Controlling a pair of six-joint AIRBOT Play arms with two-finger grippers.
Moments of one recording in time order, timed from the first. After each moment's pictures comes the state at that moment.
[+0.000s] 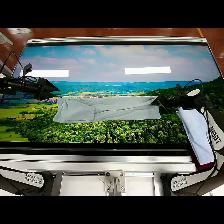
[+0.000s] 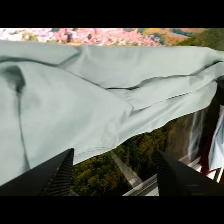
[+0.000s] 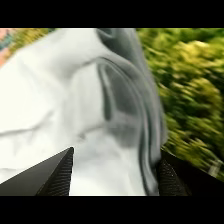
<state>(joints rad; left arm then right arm) 0.33 -1.68 1.49 0.68 -1.45 -1.25 -0.21 -1.72 1.16 -0.81 0.97 1.36</state>
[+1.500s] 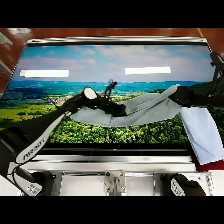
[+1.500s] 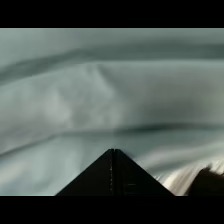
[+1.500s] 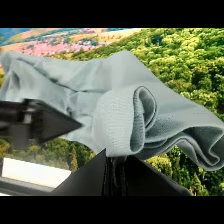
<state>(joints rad) -0.62 -1.80 1.43 0.57 -0.89 -1.32 -0.15 -0.89 1.16 -1.03 1.31 1.48</state>
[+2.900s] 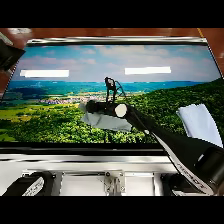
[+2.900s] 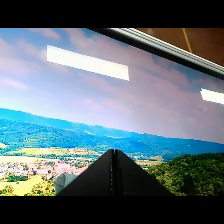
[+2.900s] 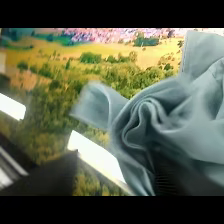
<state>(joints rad) 0.09 -0.92 1.43 1.02 -0.99 -1.60 0.75 -1.56 1.16 -0.64 0.29 1.44</state>
